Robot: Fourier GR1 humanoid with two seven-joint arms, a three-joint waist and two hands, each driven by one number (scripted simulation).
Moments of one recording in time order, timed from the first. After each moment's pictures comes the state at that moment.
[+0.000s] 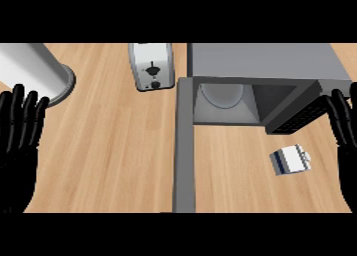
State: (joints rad) left arm 0.04 0.07 0.00 -2.10 0.00 0.01 0.02; right arm 0.03 -0.13 0.02 -2.10 -0.02 -0.05 -0.02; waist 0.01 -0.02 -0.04
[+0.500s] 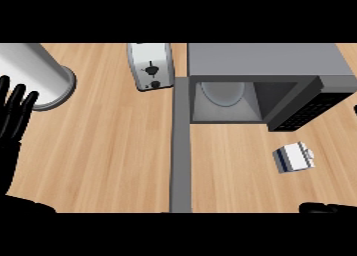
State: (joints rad) left arm -0.01 0.16 0.14 -2.05 0.29 -0.14 0.08; right arm 0.11 -0.19 -0.11 -2.13 -0.10 0.02 -0.03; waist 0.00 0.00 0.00
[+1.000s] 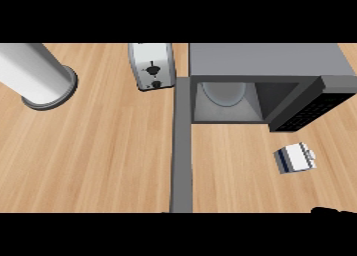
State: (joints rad) left arm 0.16 0.22 0.30 -2.21 0.58 -0.26 0.19; right arm 0.19 -0.17 -0.18 -2.15 -0.12 0.04 0.00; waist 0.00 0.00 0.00
